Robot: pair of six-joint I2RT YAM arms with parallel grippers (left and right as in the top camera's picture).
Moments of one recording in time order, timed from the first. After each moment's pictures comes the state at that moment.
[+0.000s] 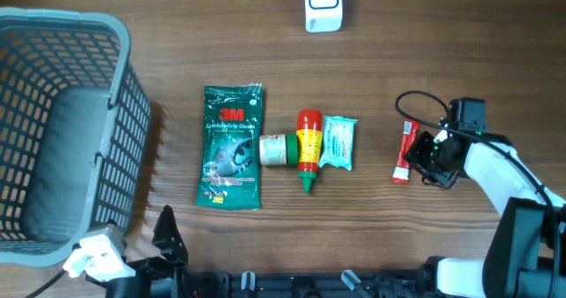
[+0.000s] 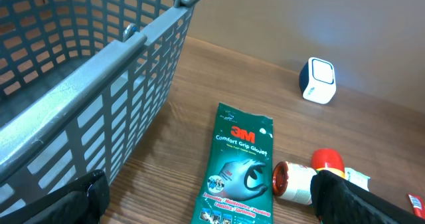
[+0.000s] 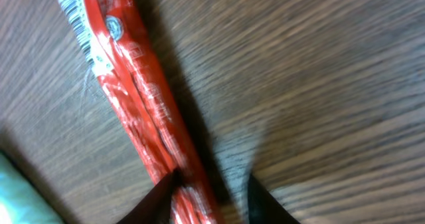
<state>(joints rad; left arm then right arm) 0.13 0.01 0.83 -1.14 0.05 -0.27 -0.16 1.55 0.70 -0.54 -0.23 0.52</state>
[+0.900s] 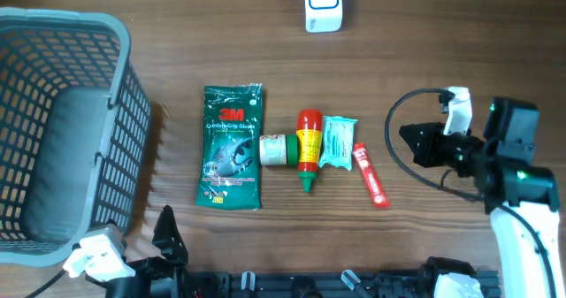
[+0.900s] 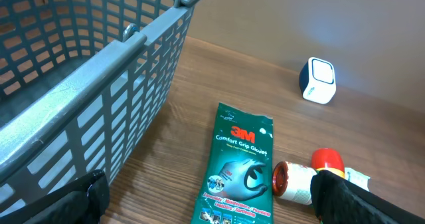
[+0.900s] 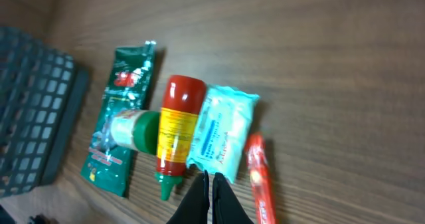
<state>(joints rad) 0.13 0.01 0.83 -1.14 0.05 -0.27 -0.16 1.03 0.83 -0.74 -0.66 0.02</state>
